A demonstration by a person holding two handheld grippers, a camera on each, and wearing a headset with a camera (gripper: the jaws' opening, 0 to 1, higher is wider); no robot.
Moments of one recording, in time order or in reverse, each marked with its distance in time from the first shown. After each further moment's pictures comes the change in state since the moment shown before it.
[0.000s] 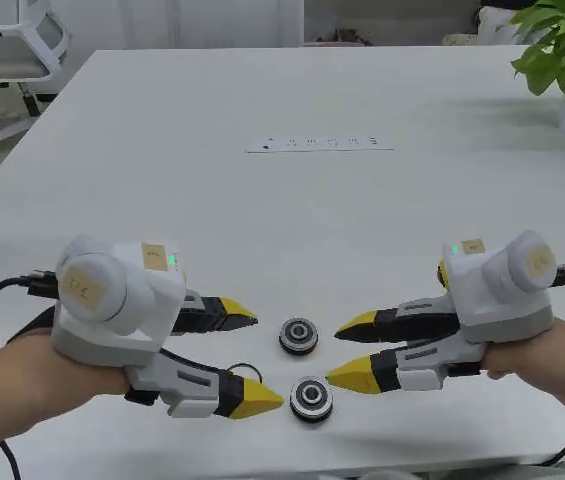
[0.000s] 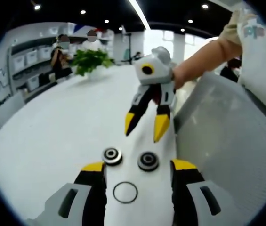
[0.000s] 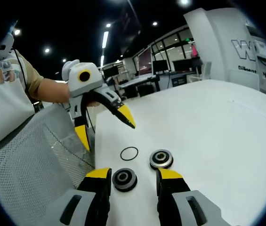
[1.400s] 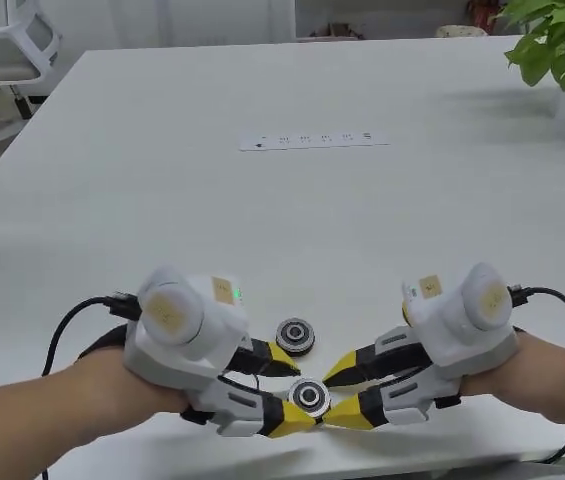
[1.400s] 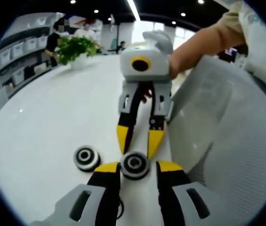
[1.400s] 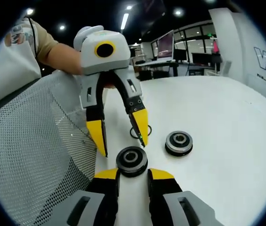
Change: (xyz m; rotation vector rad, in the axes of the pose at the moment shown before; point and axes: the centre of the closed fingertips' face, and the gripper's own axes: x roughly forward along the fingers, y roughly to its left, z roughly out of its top) left arm 0.050 -0.024 -0.018 0.010 0.090 -0.126; right arm 0.021 0.013 -0.043 -0.151 0.160 0.084
